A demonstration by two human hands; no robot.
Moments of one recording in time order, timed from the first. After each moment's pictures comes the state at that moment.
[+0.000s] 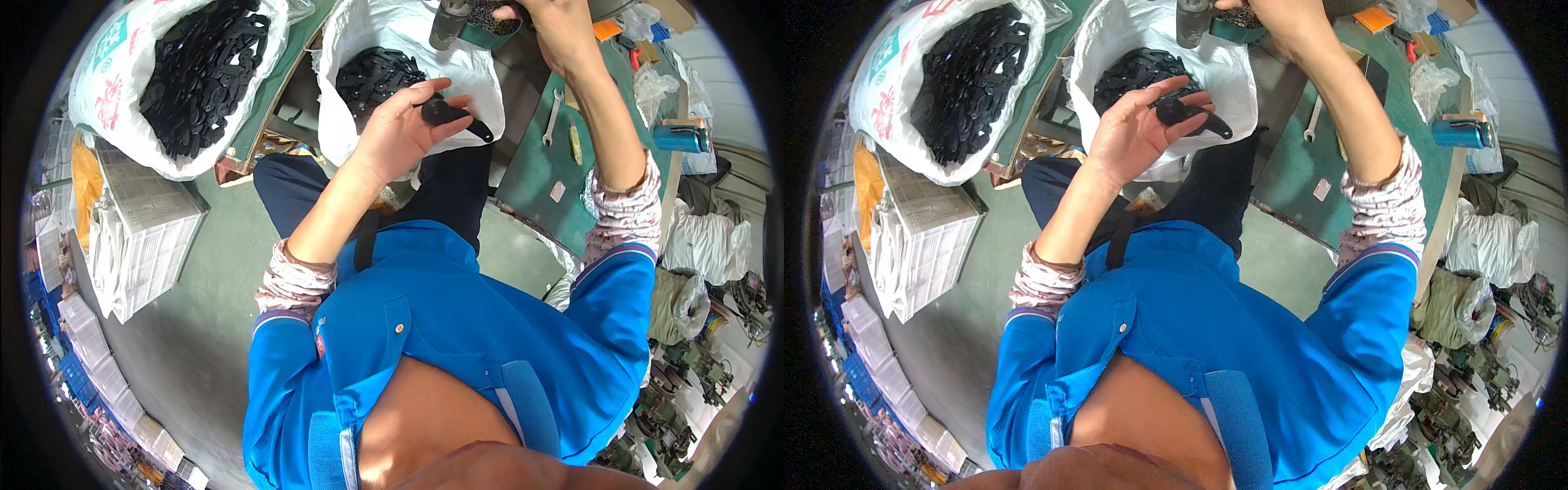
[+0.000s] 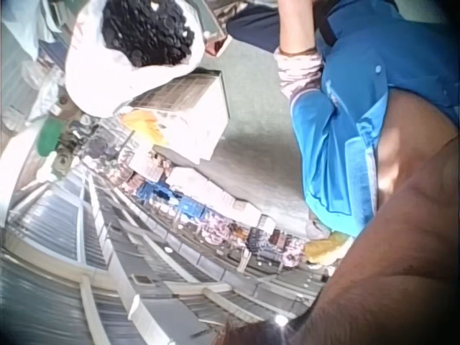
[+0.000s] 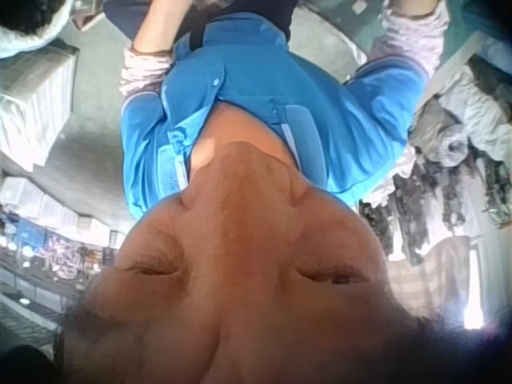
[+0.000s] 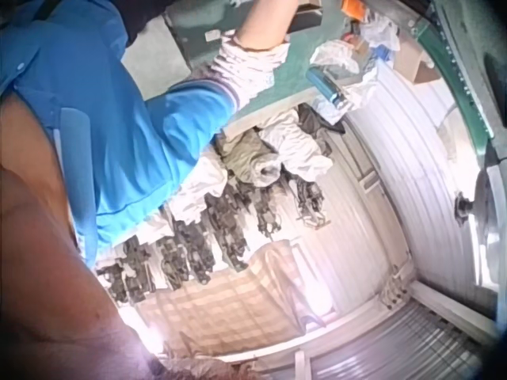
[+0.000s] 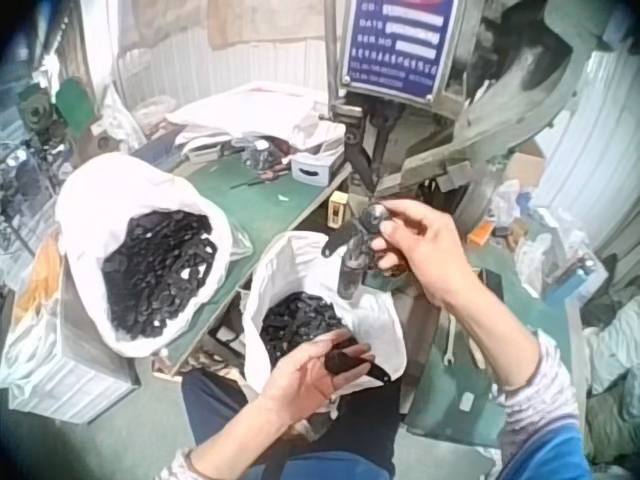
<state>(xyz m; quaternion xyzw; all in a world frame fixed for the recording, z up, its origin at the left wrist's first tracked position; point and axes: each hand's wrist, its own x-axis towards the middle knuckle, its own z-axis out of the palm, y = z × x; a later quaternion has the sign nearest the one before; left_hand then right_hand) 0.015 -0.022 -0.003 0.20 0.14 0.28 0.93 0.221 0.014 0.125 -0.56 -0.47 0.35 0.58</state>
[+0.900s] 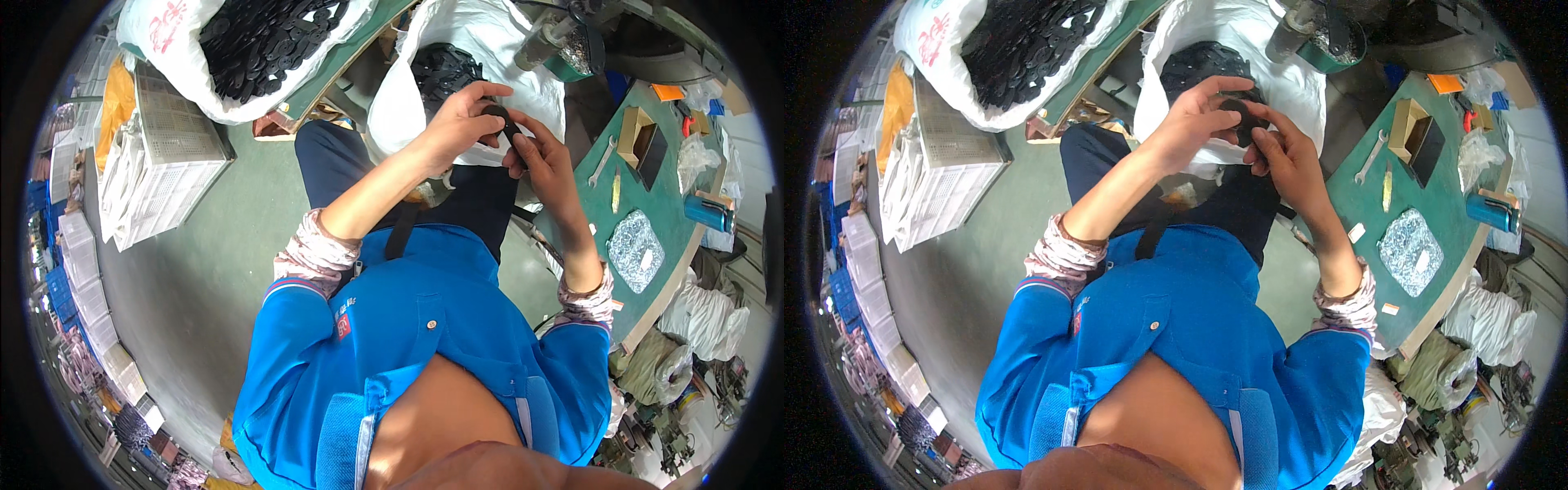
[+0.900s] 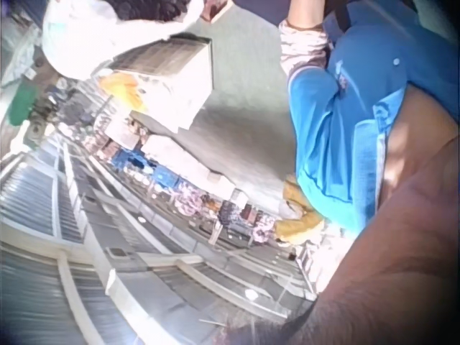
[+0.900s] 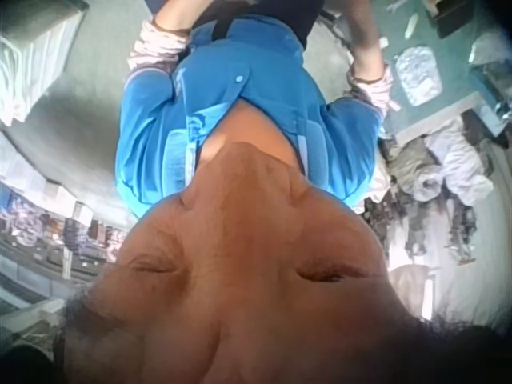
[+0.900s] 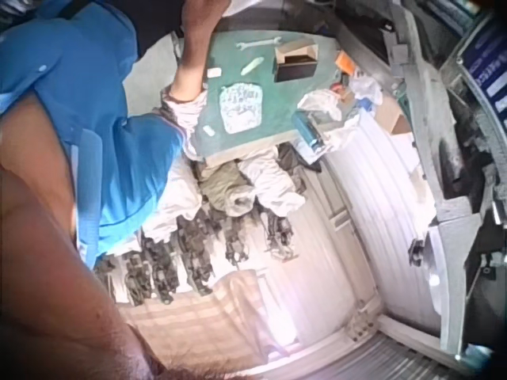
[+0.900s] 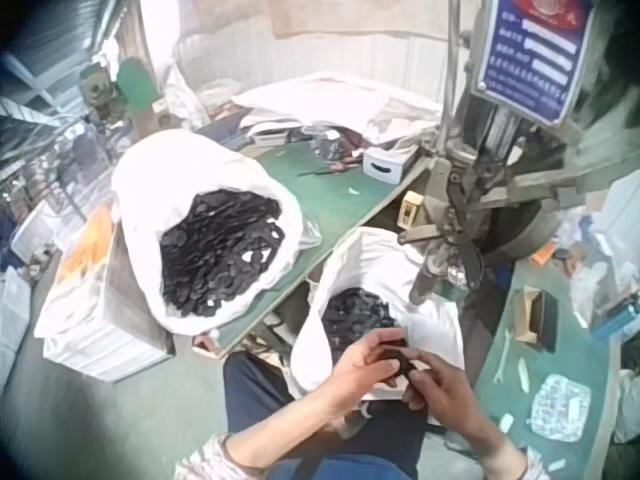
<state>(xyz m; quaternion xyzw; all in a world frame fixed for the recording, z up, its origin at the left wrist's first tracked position) -0.001 -0.013 -0.021 0.46 0.24 0.32 0.79 0.172 -0.101 0.002 -0.58 -0.47 0.53 0.40</state>
